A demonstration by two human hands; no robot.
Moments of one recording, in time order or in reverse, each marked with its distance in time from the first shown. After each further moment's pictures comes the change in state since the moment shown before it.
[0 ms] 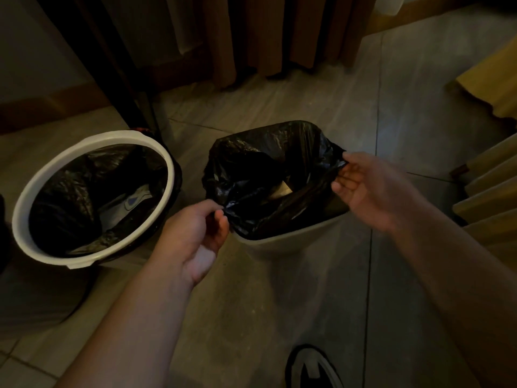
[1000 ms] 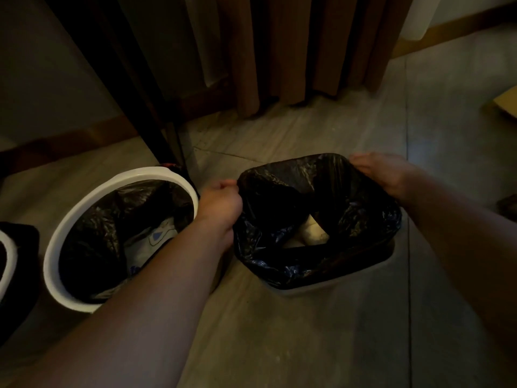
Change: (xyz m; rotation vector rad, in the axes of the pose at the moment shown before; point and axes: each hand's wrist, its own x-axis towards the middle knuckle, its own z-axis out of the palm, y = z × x) left_hand 0.062 0.062 0.066 0.483 0.121 0.235; right_hand 0.157 -0.037 -0.010 -0.393 0.044 0.066
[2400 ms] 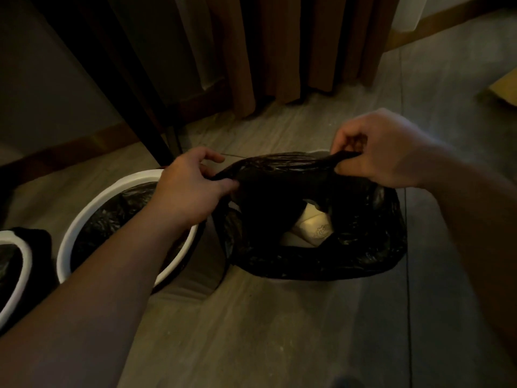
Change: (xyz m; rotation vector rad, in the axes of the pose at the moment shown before) left_hand -0.047 0.050 -0.047 0.736 -0.069 0.545; right_hand -0.142 -0.071 0.035 -0.974 -0.128 -0.687
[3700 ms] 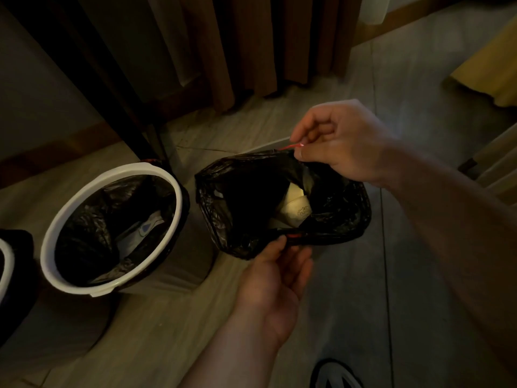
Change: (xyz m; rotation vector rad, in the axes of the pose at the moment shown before) left_hand -0.143 0.008 0.147 -1.358 -0.164 -0.823; right_hand -0.034 -0.026 0.028 0.432 0.176 0.005
